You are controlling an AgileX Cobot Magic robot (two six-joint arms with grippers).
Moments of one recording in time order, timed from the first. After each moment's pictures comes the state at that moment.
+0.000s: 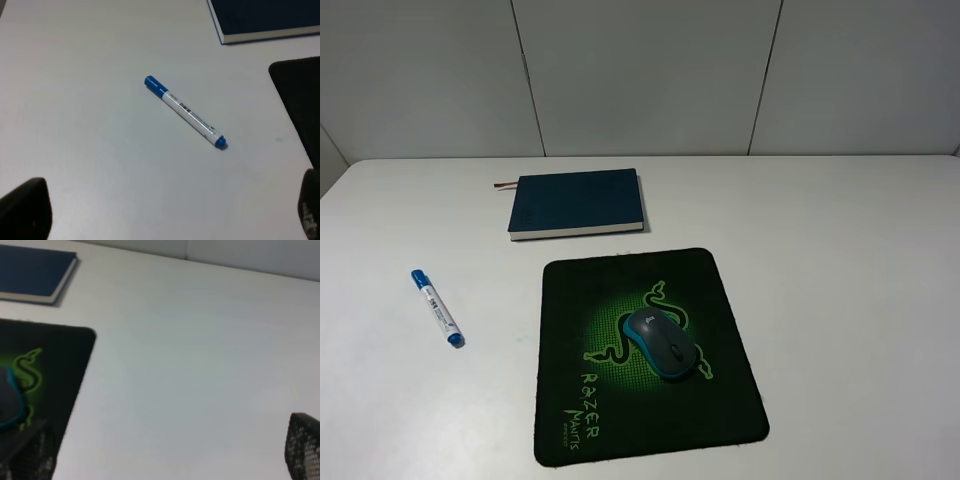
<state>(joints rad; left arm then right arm) 0.04 -0.01 -0.49 -0.02 1.06 0.07 0.18 0.07 -0.59 0.02 1.05 -0.10</state>
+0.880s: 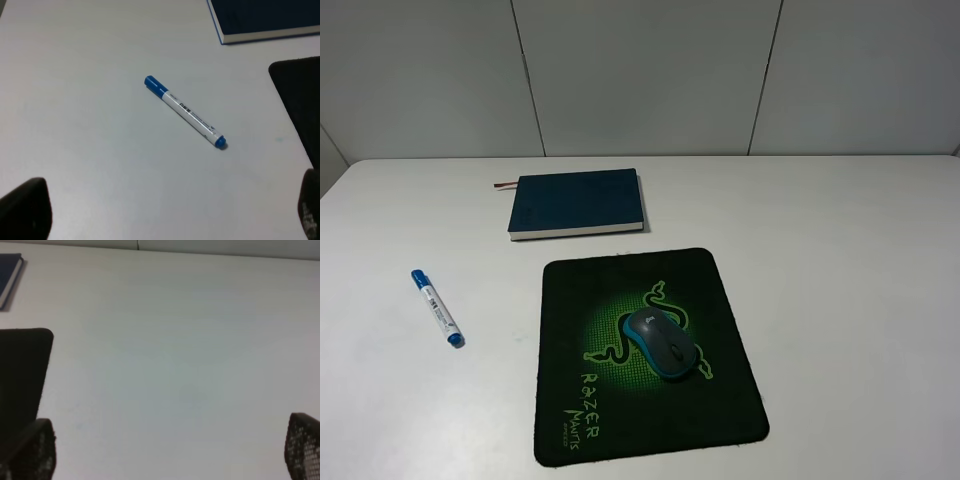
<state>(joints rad) 0.04 -0.01 -0.49 -0.02 1.06 0.07 0.02 -0.01 -0.50 0.04 1.03 -0.10</state>
